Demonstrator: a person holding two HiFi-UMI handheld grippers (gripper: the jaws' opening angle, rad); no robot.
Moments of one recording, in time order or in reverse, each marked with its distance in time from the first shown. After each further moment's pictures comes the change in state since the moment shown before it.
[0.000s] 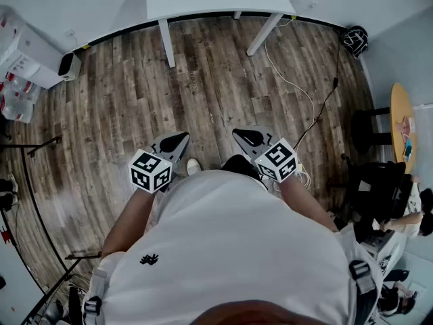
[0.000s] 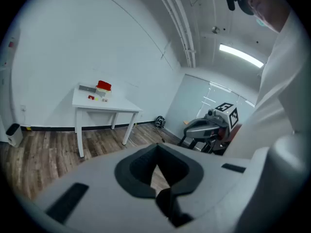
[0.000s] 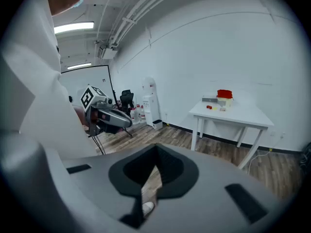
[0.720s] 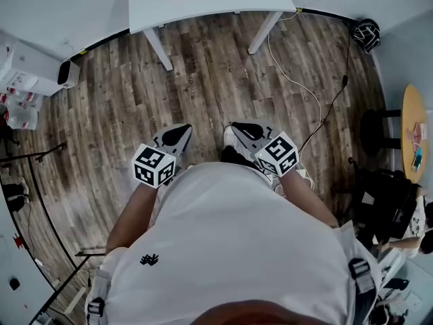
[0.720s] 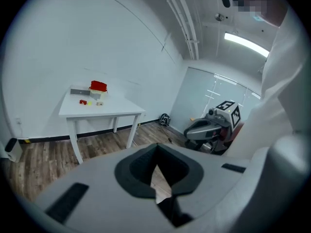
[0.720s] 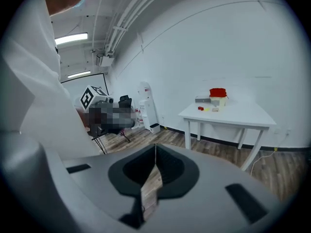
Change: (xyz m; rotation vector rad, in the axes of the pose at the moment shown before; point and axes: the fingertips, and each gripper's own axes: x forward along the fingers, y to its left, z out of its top) left arm 0.126 0.042 0.070 0.076 0.035 0.072; right arm 0.019 -0.141 0.012 0.025 -0.066 0.052
